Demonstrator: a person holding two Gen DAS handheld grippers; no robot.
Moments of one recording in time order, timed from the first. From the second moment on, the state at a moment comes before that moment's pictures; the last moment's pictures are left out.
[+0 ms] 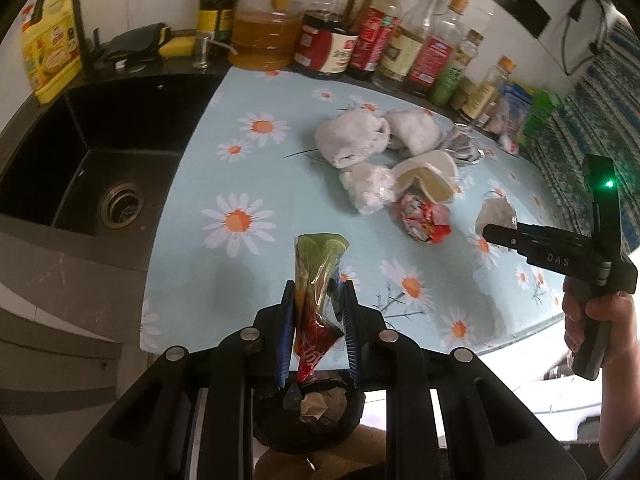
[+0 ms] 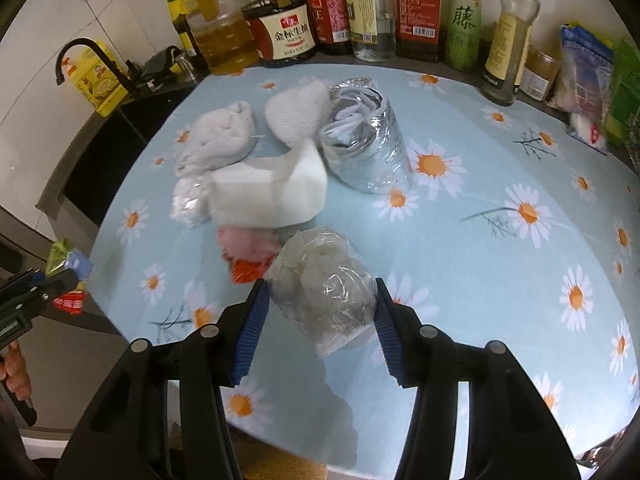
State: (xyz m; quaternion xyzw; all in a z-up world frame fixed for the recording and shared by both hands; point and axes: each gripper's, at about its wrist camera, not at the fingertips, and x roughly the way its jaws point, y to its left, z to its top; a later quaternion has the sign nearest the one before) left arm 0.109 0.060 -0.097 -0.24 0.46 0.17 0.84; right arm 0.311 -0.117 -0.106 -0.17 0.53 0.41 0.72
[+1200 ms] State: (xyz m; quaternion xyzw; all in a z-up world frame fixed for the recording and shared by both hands) left arm 0.024 -0.004 -0.171 -0.23 0.52 0.05 0.82; right arm 0.137 -0.149 -0.145 -0.13 0.59 0.42 0.68
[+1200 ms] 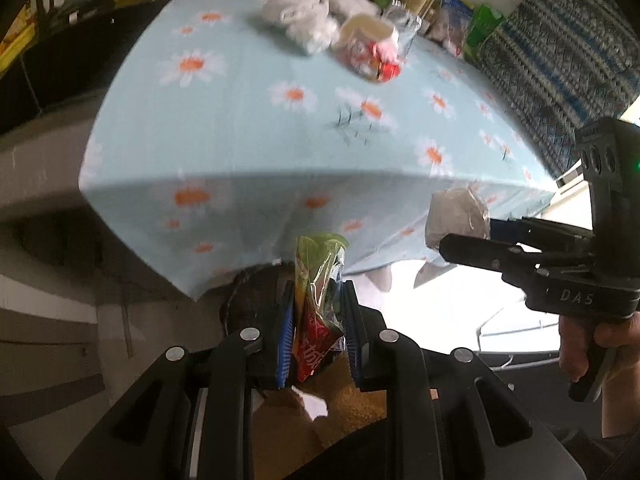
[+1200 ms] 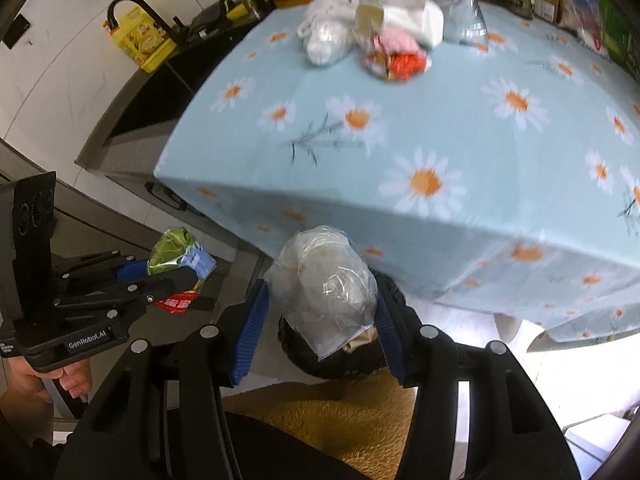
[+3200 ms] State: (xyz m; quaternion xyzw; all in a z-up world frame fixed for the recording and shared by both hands) left arm 0.036 0.003 -0.133 -0.20 0.47 0.03 0.86; right arm 0.157 -0.167 -0.113 -0.08 0.56 0.38 0.73
